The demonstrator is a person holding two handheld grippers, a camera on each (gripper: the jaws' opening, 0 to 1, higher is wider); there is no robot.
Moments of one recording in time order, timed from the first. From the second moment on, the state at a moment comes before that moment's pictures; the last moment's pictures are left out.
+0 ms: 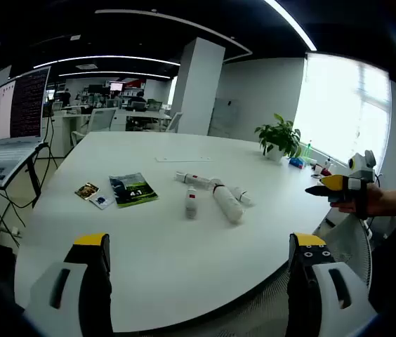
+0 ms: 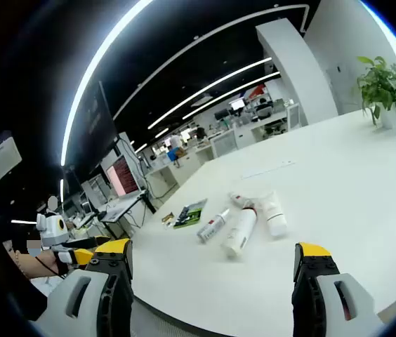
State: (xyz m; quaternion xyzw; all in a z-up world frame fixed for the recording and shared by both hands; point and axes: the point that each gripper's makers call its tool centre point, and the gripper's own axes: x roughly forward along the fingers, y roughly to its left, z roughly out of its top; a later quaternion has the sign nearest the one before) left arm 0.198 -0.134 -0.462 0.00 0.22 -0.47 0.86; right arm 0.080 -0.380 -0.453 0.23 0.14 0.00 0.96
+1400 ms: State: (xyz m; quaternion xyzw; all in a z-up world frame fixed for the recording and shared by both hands) left arm 0.192 -0.142 -0.463 -0.01 0.25 -0.50 0.83; right arm 0.084 -0.372 -0.459 0.23 0.17 0.02 0.96
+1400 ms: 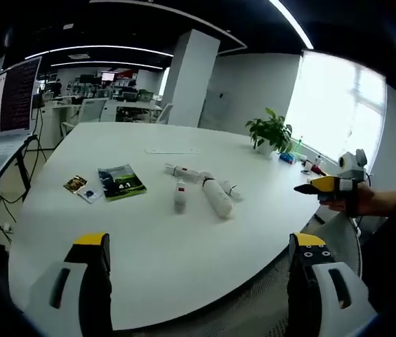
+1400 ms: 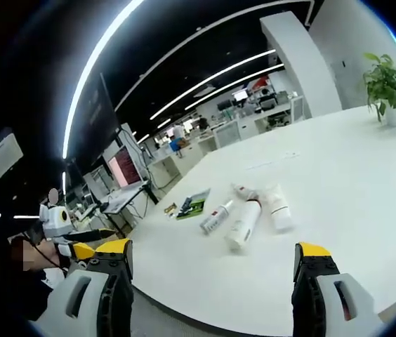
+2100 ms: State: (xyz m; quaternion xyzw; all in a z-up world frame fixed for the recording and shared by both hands) left arm 0.189 -0.146 -0.467 0.01 0.25 -0.51 0.83; right arm 0.112 -0.405 -0.464 0.21 0.22 0.01 0.95
